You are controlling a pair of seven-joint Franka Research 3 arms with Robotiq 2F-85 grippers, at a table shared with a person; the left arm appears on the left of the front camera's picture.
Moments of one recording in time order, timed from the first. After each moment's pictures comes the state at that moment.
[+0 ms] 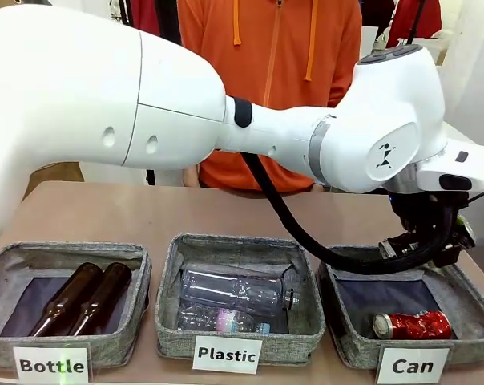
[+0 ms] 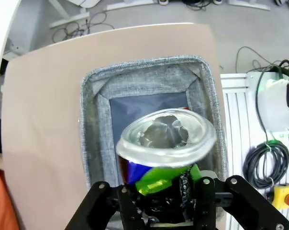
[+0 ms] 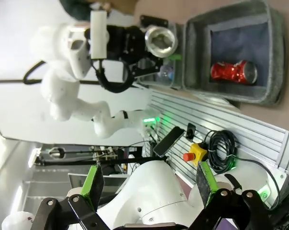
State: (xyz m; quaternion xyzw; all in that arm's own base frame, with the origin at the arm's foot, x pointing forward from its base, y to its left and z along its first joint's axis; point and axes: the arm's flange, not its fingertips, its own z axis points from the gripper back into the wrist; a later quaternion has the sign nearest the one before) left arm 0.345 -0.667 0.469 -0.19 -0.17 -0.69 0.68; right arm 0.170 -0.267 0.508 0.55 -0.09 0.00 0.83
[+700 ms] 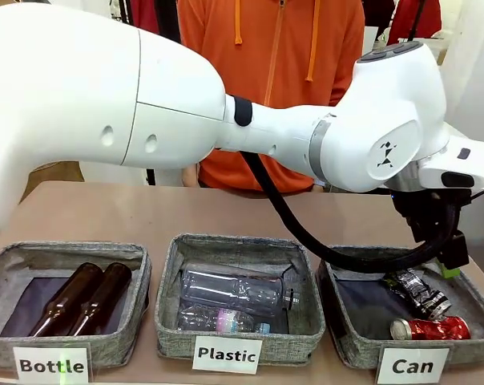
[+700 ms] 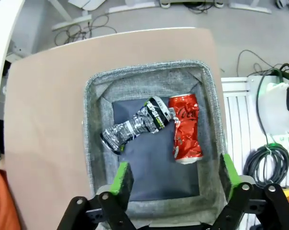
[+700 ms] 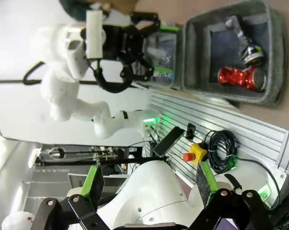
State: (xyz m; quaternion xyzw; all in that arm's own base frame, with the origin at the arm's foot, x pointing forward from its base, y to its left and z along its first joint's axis) left arm 0.346 -0.666 0.475 -0.19 -0.18 -0.69 0.68; right arm 0.170 -0.268 0.508 0.55 -0.09 0.00 0.83
